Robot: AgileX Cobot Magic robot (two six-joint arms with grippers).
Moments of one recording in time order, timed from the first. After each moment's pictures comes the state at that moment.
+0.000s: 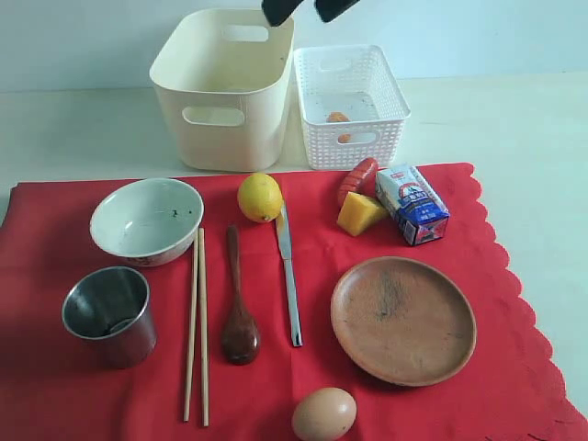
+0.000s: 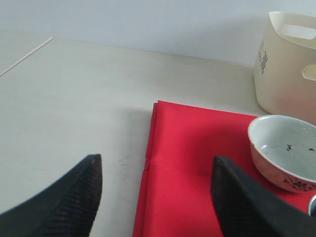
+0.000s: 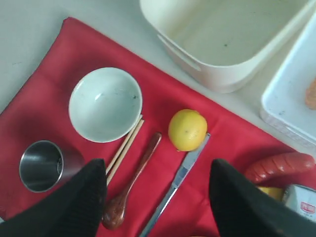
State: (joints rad) left arm 0.08 0.01 0.00 0.06 0.36 -0.14; right arm 0.47 1.84 -1.88 0.37 1.21 -0.18
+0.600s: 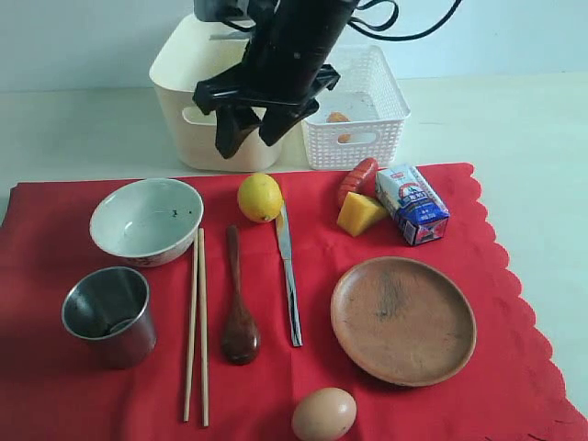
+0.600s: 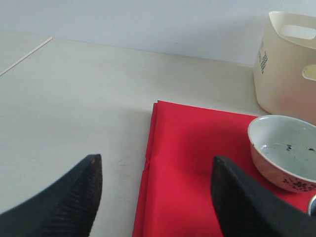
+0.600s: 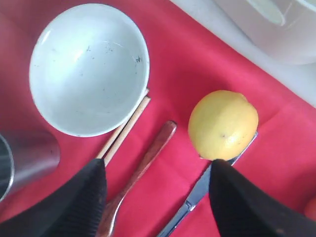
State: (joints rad) left arm 0.08 0.01 0.00 0.06 0.36 -0.14; right arm 0.57 2.14 -1.88 0.37 1.13 -0.22
